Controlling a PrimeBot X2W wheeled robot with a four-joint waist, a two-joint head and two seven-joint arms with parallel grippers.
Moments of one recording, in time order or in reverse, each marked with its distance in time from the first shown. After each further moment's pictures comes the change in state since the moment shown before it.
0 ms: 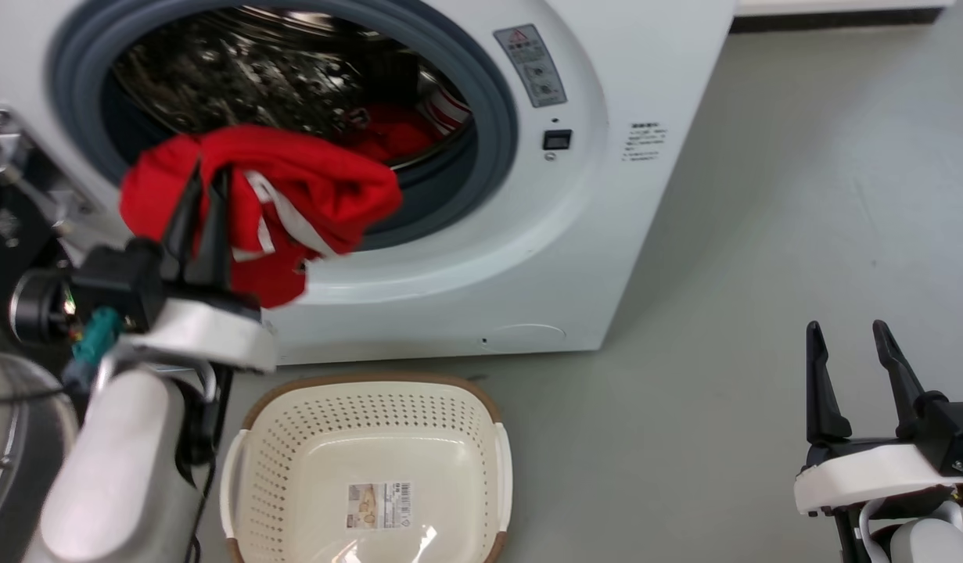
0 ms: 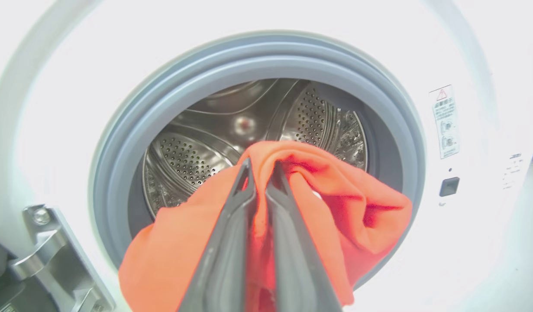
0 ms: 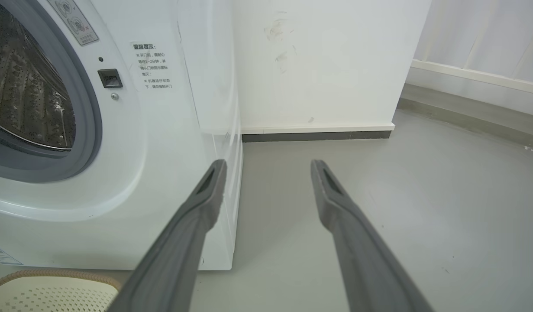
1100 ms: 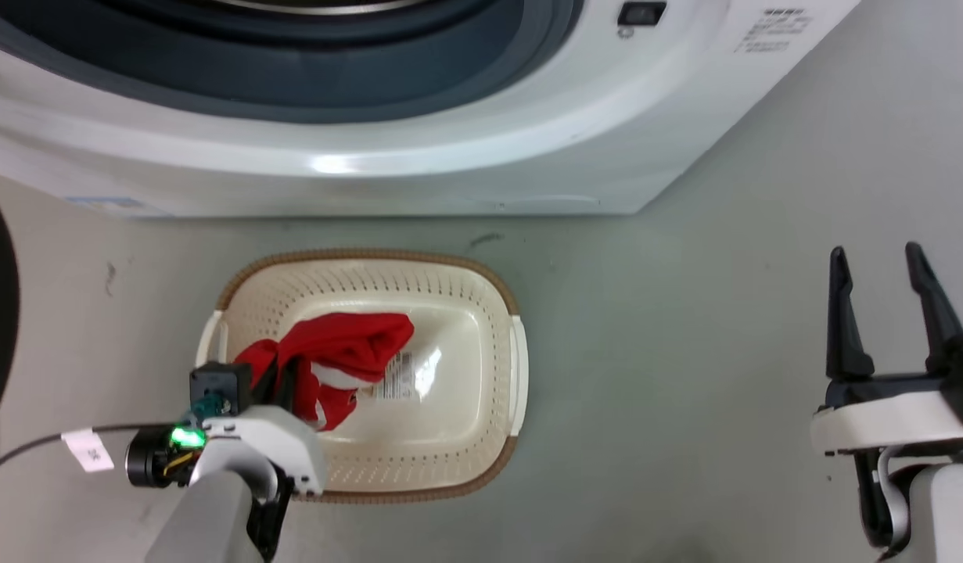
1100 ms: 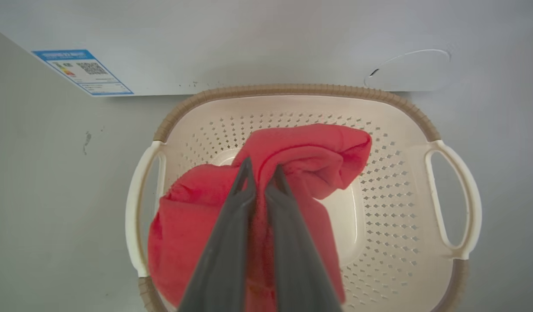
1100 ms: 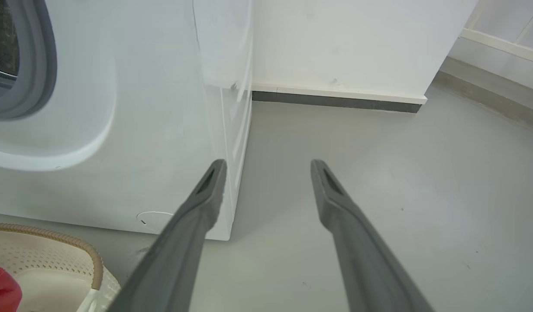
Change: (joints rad) left arm 0.039 -0.186 0.035 0.605 0.035 -0.108 0.000; right arm -0.086 0.000 -0.019 -0.089 -0.073 0.000 0.000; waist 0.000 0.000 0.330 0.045
